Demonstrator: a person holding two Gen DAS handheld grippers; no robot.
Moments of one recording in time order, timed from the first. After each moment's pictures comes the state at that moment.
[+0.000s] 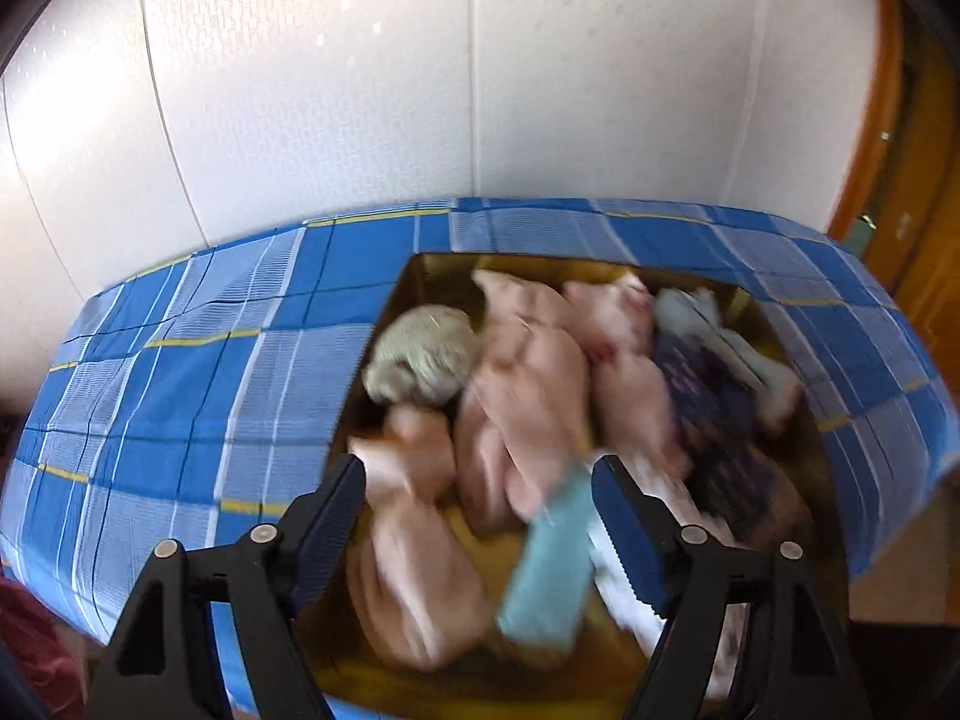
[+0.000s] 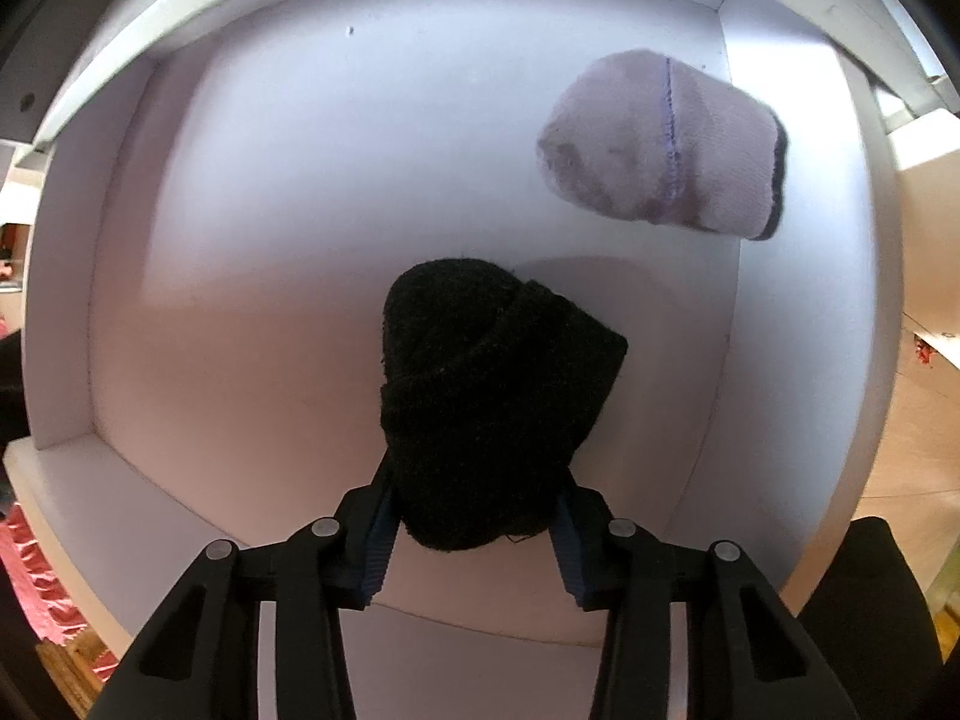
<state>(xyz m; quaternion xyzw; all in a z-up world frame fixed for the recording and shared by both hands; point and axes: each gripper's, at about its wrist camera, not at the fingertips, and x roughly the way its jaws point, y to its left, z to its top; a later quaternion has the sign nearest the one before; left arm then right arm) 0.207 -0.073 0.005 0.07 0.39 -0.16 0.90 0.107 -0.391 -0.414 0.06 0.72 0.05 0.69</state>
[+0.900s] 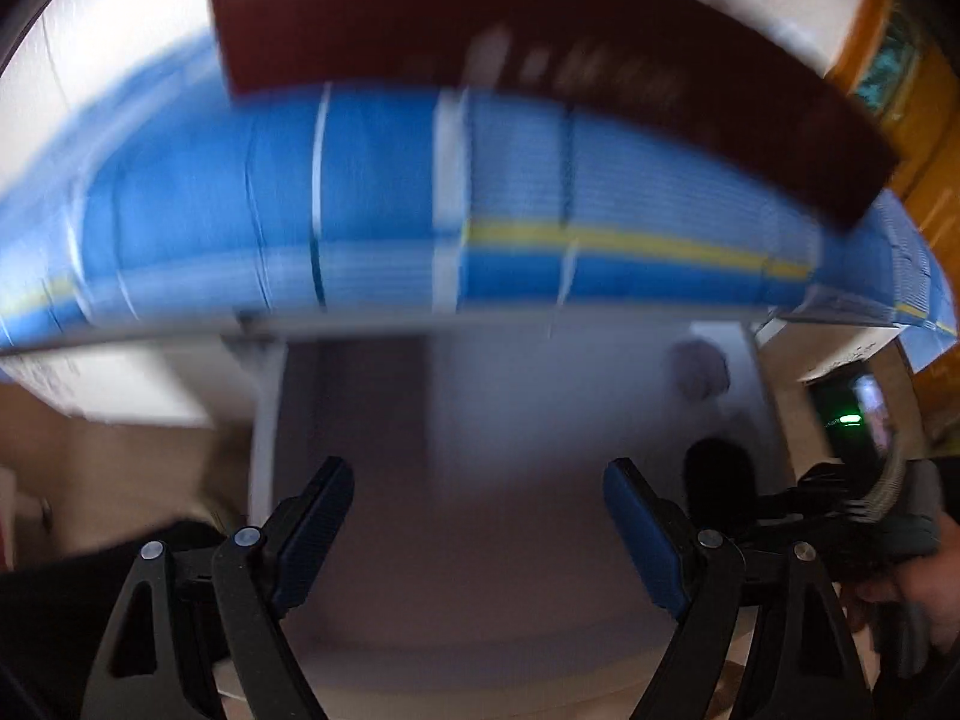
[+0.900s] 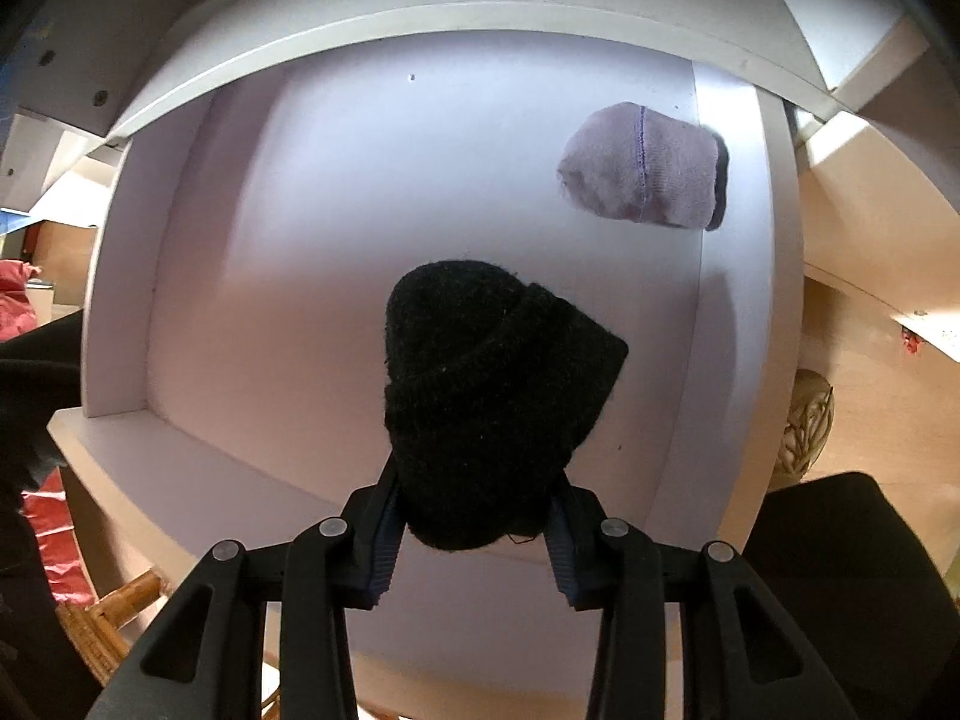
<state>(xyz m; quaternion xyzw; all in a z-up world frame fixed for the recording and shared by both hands) 0.072 -0.035 -0.149 0.03 0.52 -0.16 0.84 0.052 -0.383 -0.363 0.08 0.69 0.06 0.71</state>
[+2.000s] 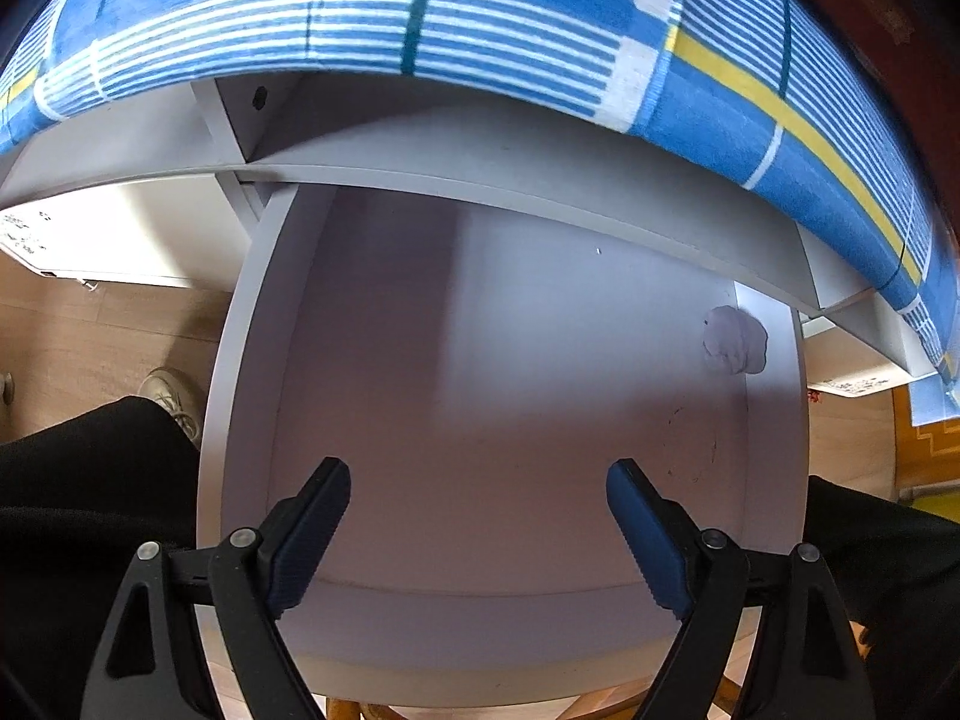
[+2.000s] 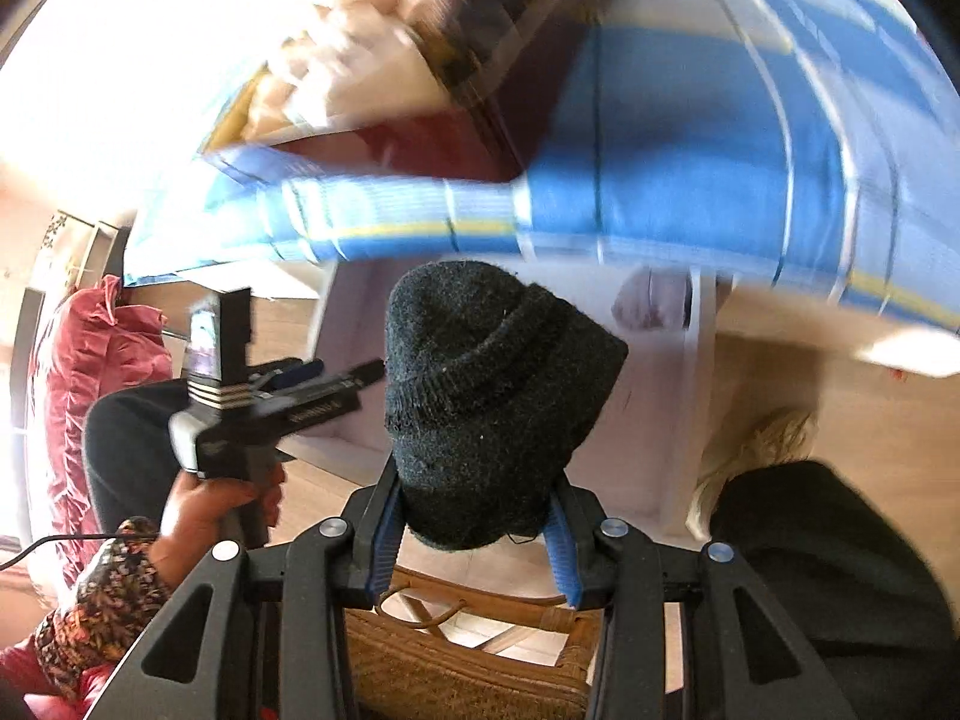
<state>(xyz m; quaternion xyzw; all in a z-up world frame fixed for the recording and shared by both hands) 0.077 -0.016 -0.201 -0.04 0.61 -0.12 0.79 0.020 -0.388 -0.135 0.13 0.59 0.13 0.78</state>
